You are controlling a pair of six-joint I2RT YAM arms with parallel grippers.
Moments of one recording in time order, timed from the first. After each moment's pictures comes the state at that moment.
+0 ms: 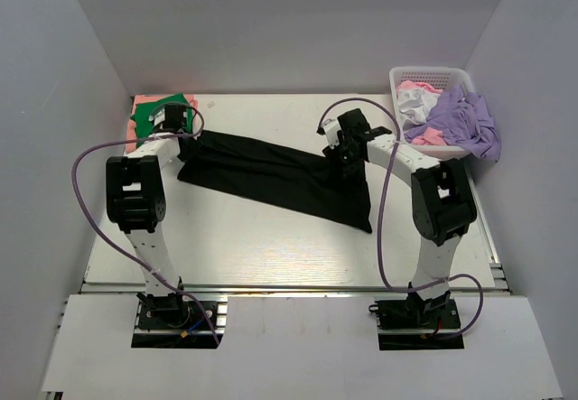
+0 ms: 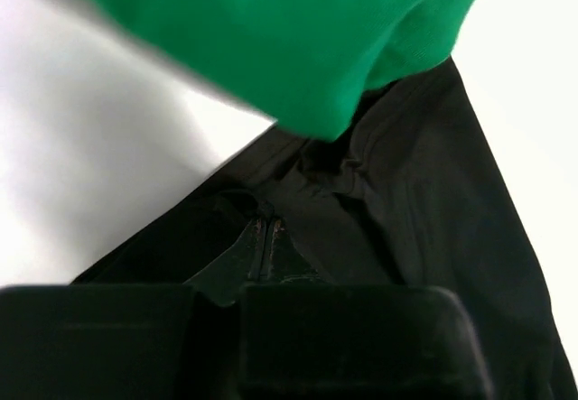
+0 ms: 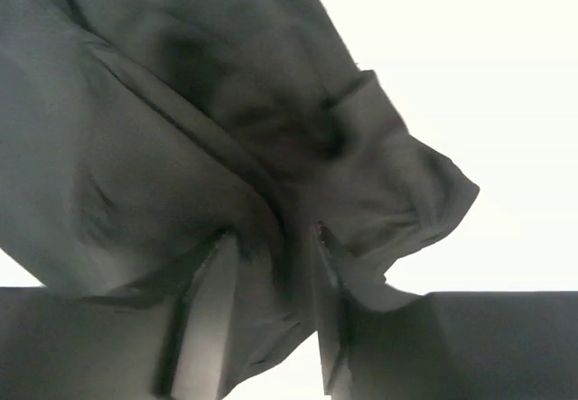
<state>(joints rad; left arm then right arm) 0.02 1.98 1.37 -0.31 -0.18 -0.71 0.44 1.89 1.38 -0.56 -0.11 -0.33</state>
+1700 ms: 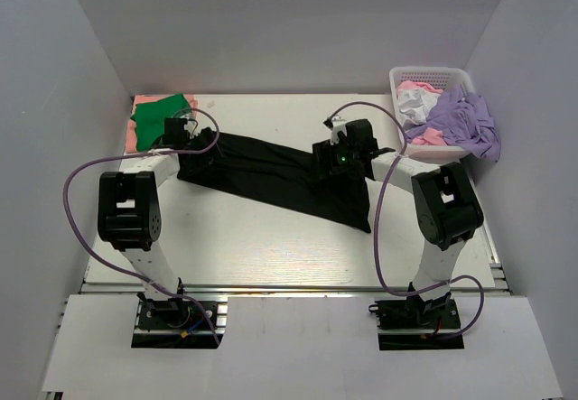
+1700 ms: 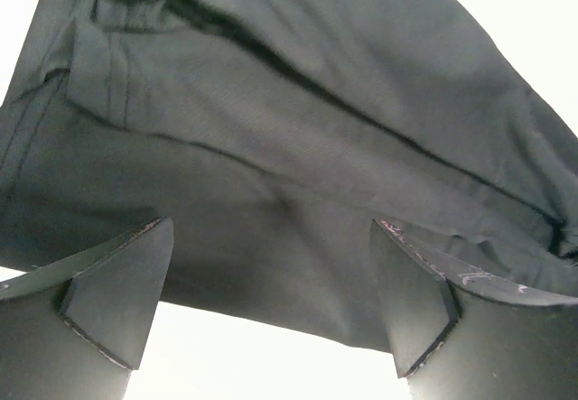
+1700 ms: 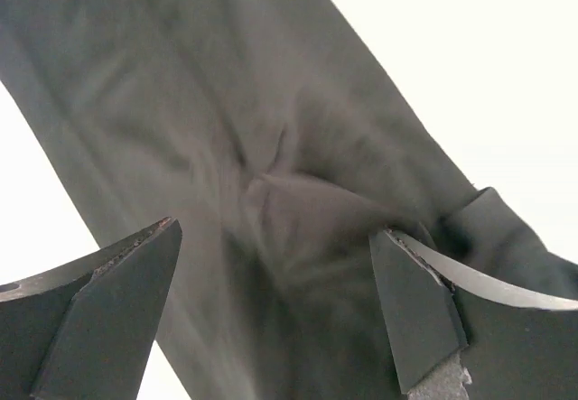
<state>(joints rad) -0.01 1.81 1.15 -0.18 0.21 -0.40 0.41 1.86 1.15 -0.02 -0.41 0.05</state>
